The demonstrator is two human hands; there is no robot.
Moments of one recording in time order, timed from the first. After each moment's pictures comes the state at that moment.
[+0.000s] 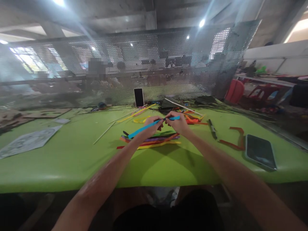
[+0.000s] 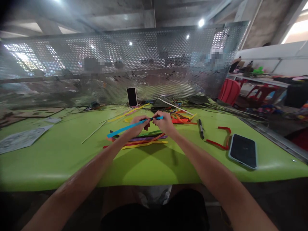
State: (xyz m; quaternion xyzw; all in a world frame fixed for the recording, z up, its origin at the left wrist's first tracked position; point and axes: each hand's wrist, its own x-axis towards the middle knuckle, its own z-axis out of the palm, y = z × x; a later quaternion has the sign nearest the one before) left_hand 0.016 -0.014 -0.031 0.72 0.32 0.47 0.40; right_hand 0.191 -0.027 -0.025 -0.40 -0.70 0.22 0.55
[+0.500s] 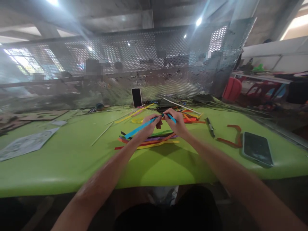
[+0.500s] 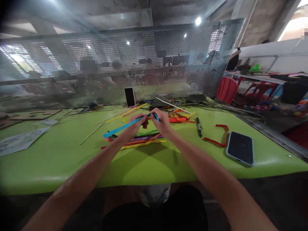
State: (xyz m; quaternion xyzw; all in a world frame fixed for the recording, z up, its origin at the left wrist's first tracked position) left_hand 0.023 -0.022 -0.024 0.68 0.28 0.51 0.44; right_hand 0.186 -0.043 -0.015 -0.41 -0.73 0.08 0.54
